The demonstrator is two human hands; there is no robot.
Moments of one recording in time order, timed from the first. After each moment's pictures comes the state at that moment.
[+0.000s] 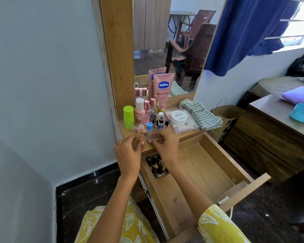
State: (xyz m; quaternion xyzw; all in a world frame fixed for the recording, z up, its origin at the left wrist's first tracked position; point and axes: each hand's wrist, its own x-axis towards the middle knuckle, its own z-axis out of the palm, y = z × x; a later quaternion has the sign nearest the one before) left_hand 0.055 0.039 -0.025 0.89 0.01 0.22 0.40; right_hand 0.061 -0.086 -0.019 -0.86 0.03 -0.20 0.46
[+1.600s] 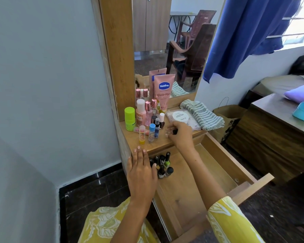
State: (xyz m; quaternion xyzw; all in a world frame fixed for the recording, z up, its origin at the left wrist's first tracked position) left_hand -0.001 0.020 -0.045 0.98 -0.06 0.15 0.14; right_hand 0.086 -0.131 0.007 -0.90 0.08 -0.14 0.41
